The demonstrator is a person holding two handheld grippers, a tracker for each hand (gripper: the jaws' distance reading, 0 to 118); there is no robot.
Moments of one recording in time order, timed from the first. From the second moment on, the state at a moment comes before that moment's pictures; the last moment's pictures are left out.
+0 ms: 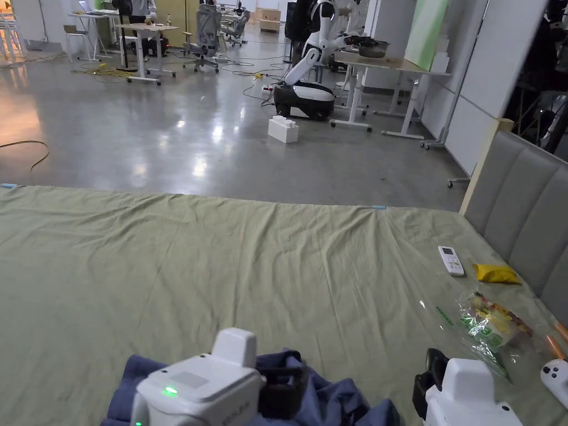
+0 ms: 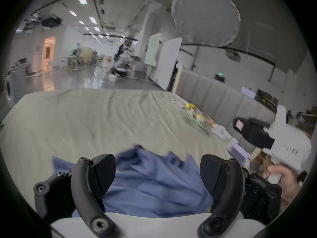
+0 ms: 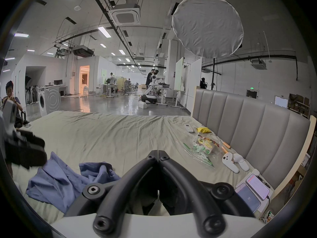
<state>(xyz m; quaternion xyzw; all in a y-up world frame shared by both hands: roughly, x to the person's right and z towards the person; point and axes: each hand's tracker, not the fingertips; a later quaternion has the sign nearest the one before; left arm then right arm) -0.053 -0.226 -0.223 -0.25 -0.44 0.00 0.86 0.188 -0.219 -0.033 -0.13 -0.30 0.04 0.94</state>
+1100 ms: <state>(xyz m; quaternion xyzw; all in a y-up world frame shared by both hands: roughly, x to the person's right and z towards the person) -0.191 -0.228 -0.327 -0.25 -0.20 -0.02 0.95 0.144 -0.192 -0.099 -0.06 -0.26 0.06 0.96</state>
